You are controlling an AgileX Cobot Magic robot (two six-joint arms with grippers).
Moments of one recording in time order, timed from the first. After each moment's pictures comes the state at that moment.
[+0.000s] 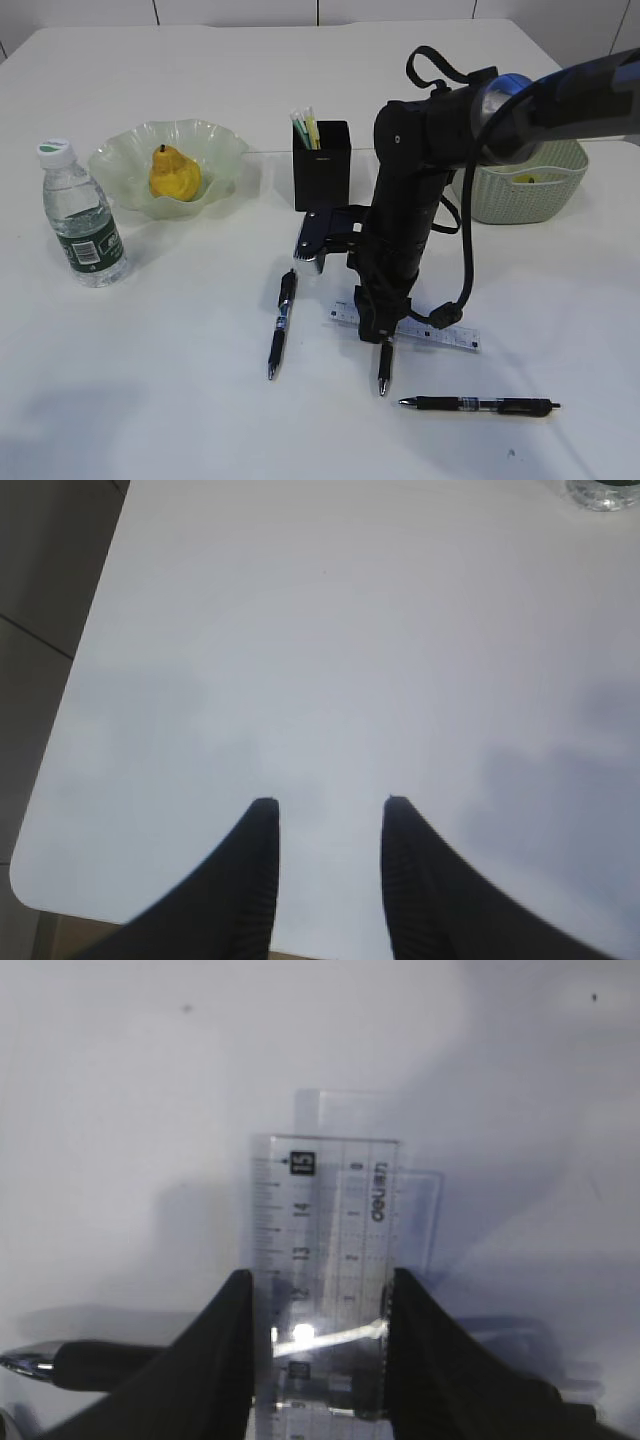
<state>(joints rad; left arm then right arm) -0.03 0.46 -0.53 0.35 1.03 -0.29 0.45 2.22 -1.58 0.18 1.00 -1.03</state>
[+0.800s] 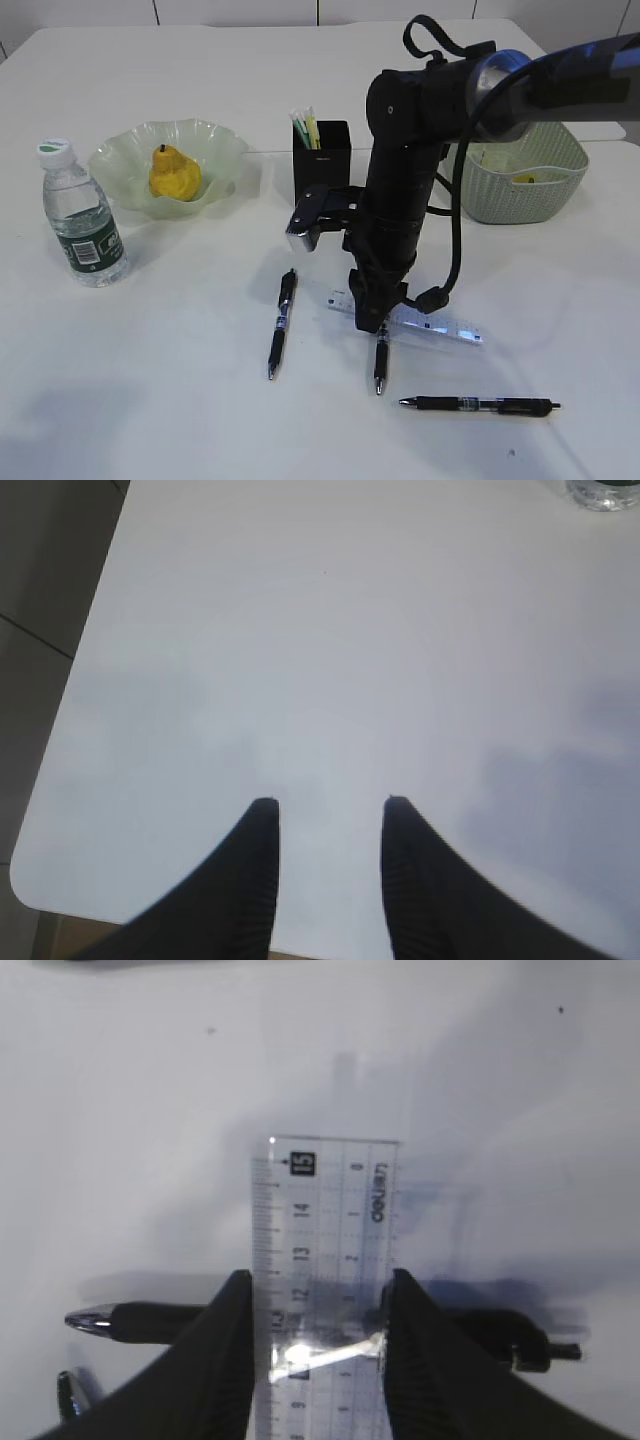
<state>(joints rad) -0.03 0.46 -0.53 0.35 1.03 -0.29 0.45 2.23 -1.68 0.18 1.14 -0.98</state>
